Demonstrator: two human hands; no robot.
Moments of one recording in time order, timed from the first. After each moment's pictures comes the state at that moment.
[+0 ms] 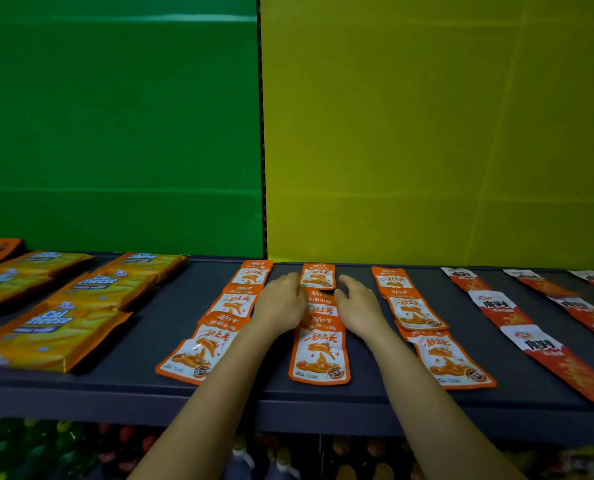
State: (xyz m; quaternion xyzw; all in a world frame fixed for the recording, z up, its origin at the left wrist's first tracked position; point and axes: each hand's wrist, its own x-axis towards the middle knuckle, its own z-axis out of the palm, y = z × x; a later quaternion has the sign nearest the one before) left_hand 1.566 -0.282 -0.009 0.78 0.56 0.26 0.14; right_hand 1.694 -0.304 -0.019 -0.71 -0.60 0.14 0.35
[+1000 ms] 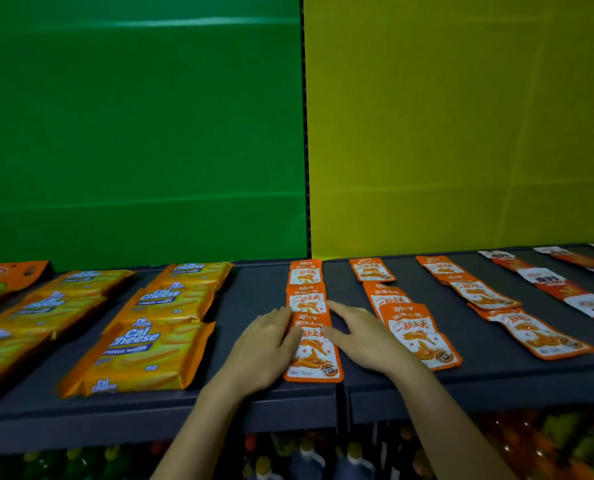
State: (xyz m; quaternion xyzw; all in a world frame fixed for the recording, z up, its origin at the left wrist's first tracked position) left_hand 1.403 -0.307 -0.029 0.85 0.48 0.19 0.12; right_hand 1.561 -0.341 -0.022 -0.67 -0.68 0.16 0.25
